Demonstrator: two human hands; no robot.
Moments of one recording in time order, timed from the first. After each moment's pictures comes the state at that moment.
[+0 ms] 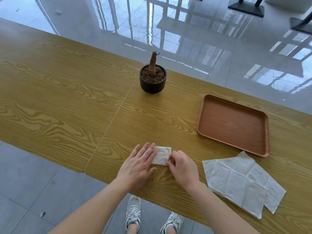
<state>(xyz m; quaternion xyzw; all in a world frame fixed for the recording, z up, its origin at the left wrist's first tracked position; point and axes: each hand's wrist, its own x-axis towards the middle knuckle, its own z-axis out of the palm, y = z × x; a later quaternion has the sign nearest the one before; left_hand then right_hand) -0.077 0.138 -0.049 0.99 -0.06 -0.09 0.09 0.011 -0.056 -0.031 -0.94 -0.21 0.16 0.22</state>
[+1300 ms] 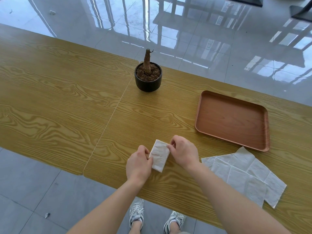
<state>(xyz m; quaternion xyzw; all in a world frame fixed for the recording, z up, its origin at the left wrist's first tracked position) -0.052 0.102 -0.019 0.87 0.34 -0.06 0.35 0.060 -0.040 -0.011 -0.95 -0.18 0.18 0.19</state>
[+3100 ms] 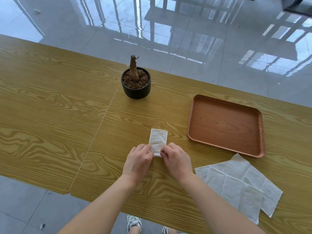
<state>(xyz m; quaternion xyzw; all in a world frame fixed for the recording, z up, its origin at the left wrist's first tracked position) 0.003 0.114 -0.033 0.99 0.00 0.00 0.14 0.068 -0.045 -0.030 -0.94 -0.22 0.14 0.21</state>
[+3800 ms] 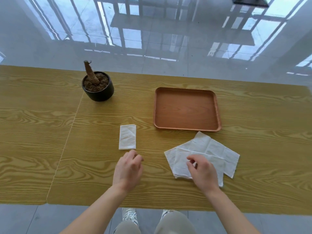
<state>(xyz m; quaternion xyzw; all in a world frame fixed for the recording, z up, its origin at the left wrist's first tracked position) -0.030 0.040 -0.003 0.97 0.00 -0.01 0.23 0.004 -0.233 -0.005 -0.95 0.02 0.08 0.32</state>
